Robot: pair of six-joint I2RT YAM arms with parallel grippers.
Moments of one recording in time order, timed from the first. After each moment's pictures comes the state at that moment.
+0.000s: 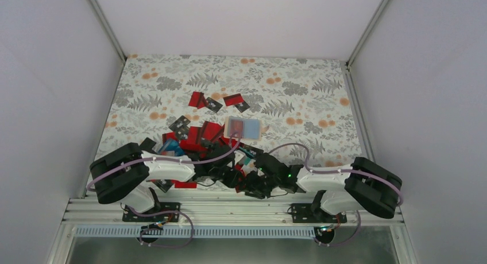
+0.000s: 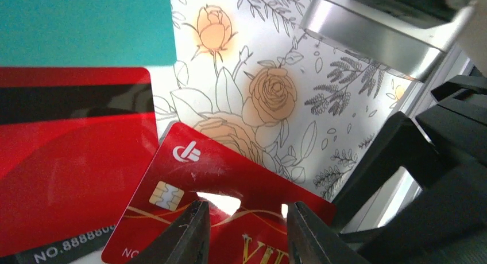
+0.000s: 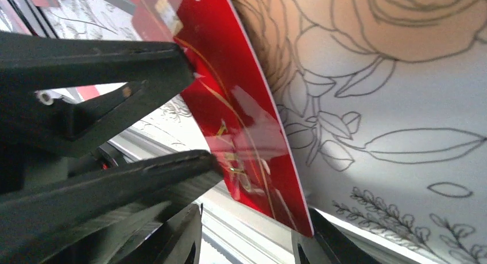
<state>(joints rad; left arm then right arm) -1.08 1.51 0.56 0.02 0.26 -0.55 1.05 1.32 0.33 0.11 -0.45 1.45</state>
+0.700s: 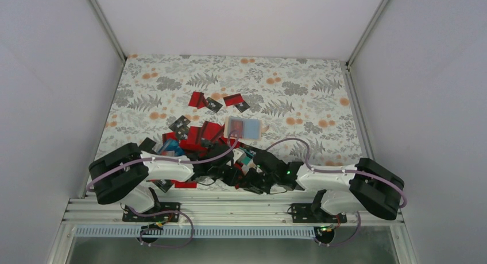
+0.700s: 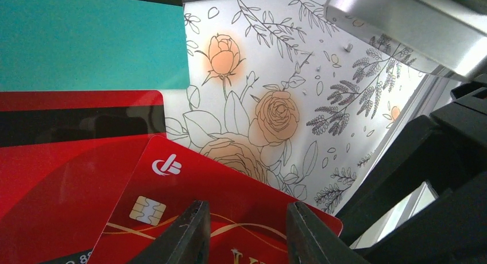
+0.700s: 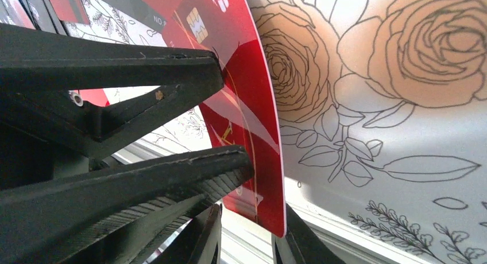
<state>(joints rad) -1.06 1.50 0.55 0.07 0.25 -0.57 1.05 1.28 0.40 -0.02 -0.37 1.36</state>
